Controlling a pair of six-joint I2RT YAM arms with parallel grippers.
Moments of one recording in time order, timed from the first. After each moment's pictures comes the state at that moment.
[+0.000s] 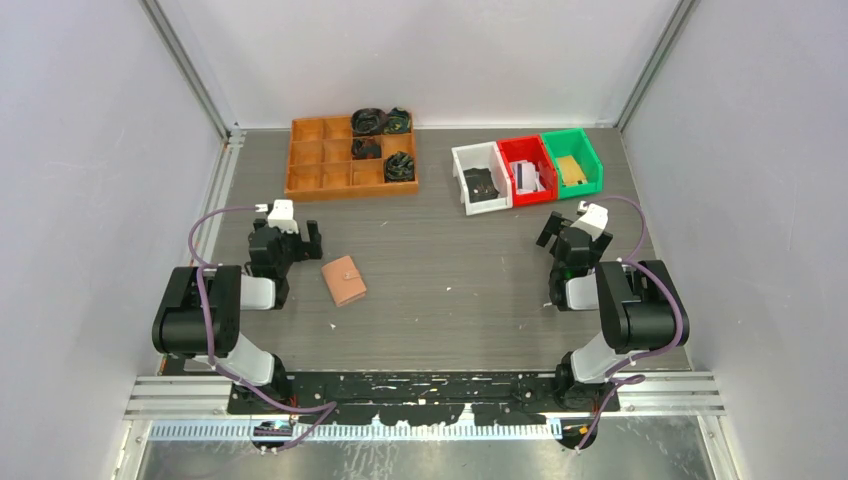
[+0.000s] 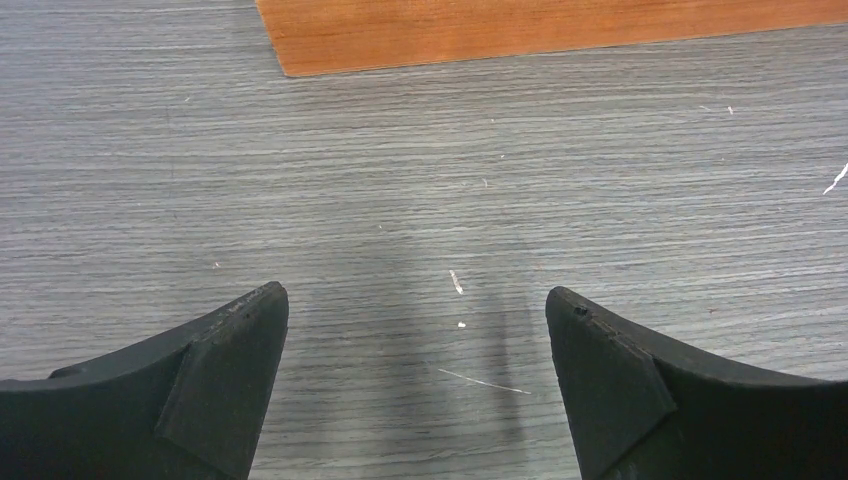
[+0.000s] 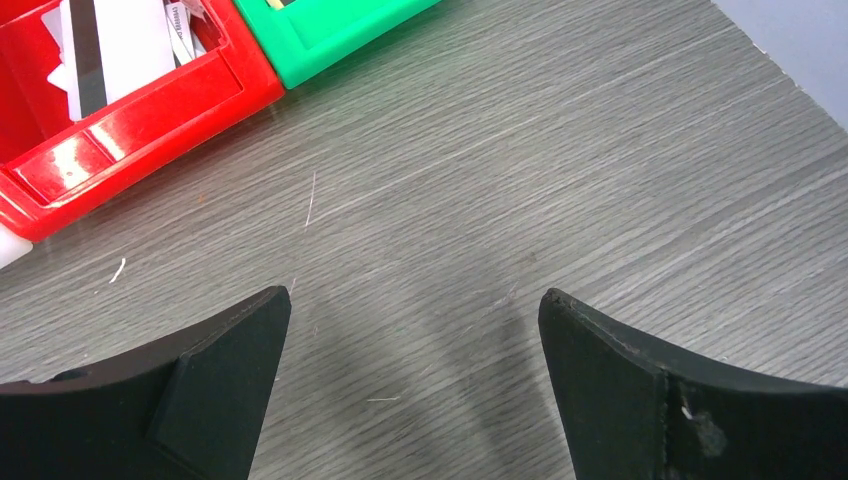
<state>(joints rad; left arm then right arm) 0.01 1.56 0.36 0.86 0.08 0.01 0.01 1.57 0.33 0.91 0.43 0.21</state>
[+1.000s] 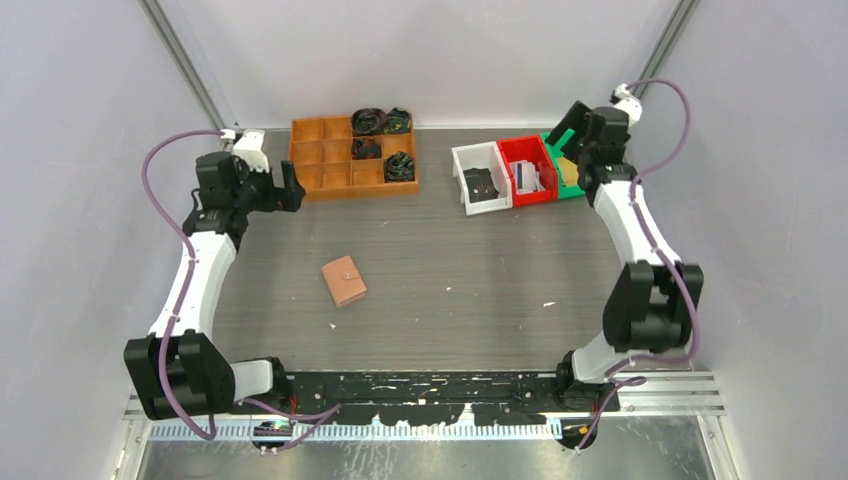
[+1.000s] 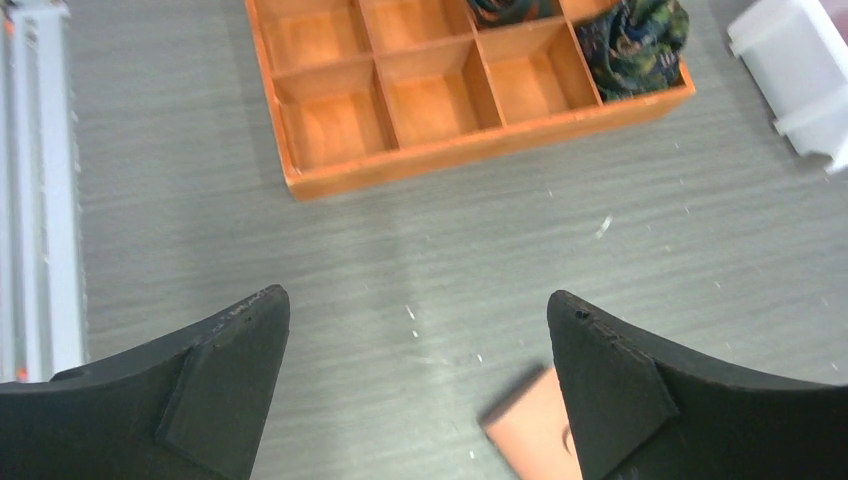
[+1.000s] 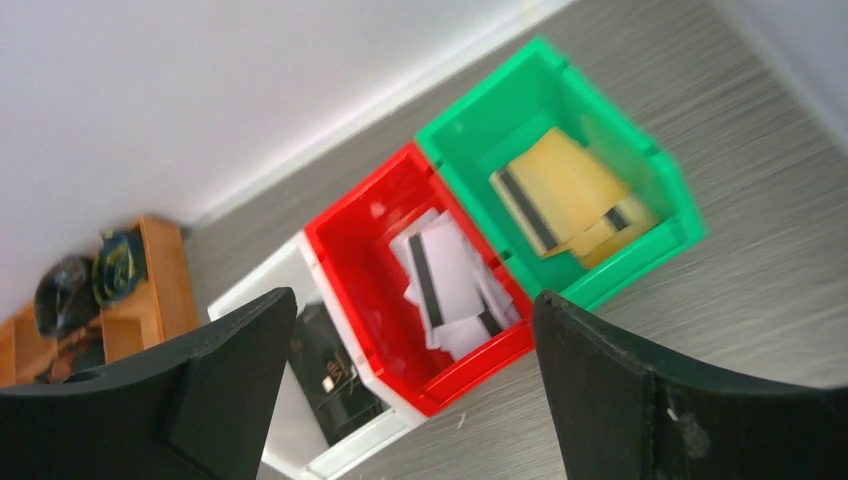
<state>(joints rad) 0.09 1.26 1.05 -0.25 0.29 0.06 -0.05 1.49 1.26 -0.08 0.16 0.48</state>
